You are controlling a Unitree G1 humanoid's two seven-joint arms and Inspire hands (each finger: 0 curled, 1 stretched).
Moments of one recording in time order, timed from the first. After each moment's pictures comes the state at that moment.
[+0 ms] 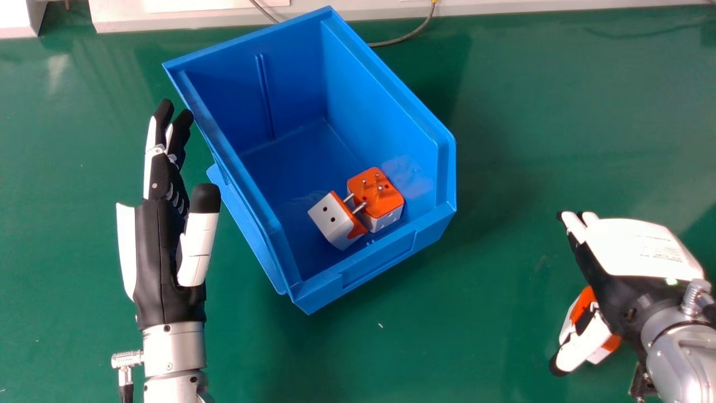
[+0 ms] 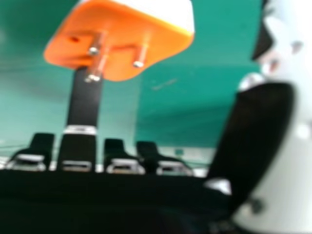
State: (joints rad) left arm -0.06 0.06 0.15 0.66 0.04 -0.99 0.10; right arm 0.18 -0.45 0.20 -0.41 -1.22 0.43 0.61
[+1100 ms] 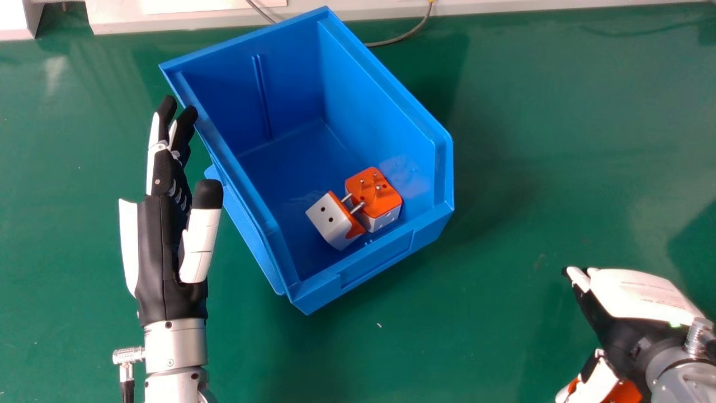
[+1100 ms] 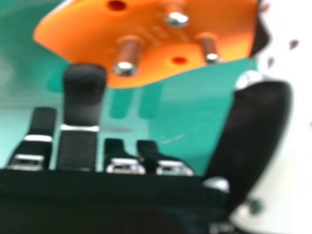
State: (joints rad) left arm -0.06 0.06 0.14 0.63 0.04 -0.97 0.09; right arm 0.26 -0.43 0.20 -0.43 -1.22 0.47 0.69
